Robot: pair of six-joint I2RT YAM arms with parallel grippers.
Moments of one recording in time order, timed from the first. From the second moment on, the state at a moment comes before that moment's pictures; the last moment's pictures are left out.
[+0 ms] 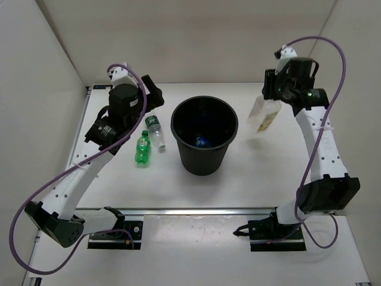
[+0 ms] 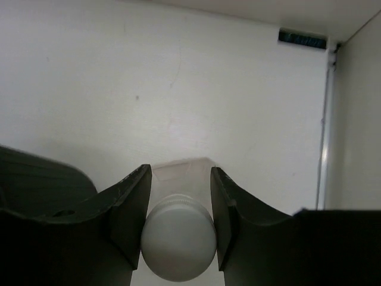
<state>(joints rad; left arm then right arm) -0.54 1.22 1.42 -0.45 -0.45 -0.54 0.05 1.47 1.62 -0.68 -0.10 -0.09</state>
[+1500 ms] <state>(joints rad) -0.27 1.52 1.09 -0.67 -0.19 -0.55 0.37 1.16 1.61 -0.50 -0.26 0.03</state>
